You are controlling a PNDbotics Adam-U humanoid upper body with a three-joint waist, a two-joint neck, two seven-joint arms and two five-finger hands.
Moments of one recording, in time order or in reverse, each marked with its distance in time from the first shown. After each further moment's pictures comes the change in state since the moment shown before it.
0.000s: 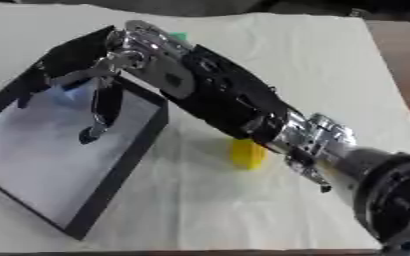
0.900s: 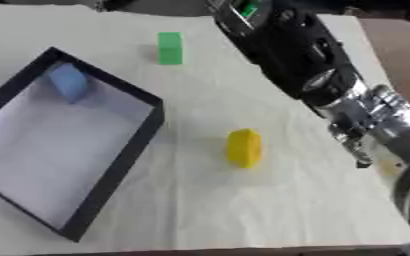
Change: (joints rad) left arm 0.045 0.064 0.092 -0.053 -0.006 -0.034 0.076; right arm -0.007 -0.286 -0.250 -0.169 -0.476 0.418 -0.436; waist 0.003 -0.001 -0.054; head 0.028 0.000
